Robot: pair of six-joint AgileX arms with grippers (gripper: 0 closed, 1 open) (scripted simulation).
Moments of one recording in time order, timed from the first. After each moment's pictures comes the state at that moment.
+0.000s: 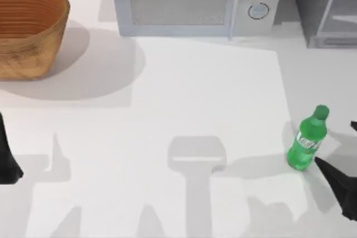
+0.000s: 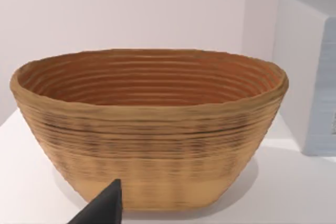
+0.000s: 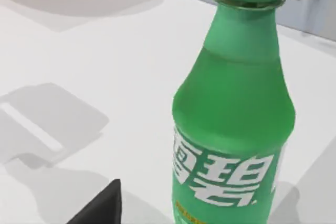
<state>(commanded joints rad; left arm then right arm) 0.00 0.00 0.00 0.00 0.00 0.00 -0.13 1.72 -0.01 1.45 -0.81 -0.21</state>
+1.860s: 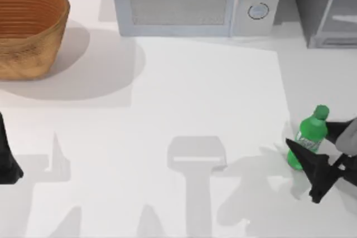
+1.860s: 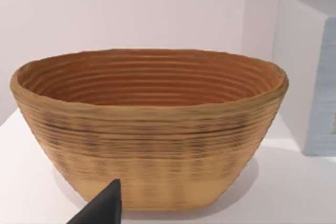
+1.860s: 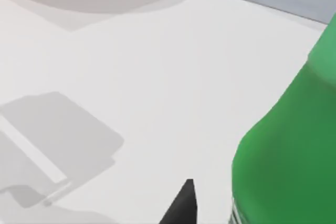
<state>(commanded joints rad) 0.00 0.00 0.00 0.00 0.00 0.00 0.10 2.02 0.16 1.63 -0.64 -0.14</state>
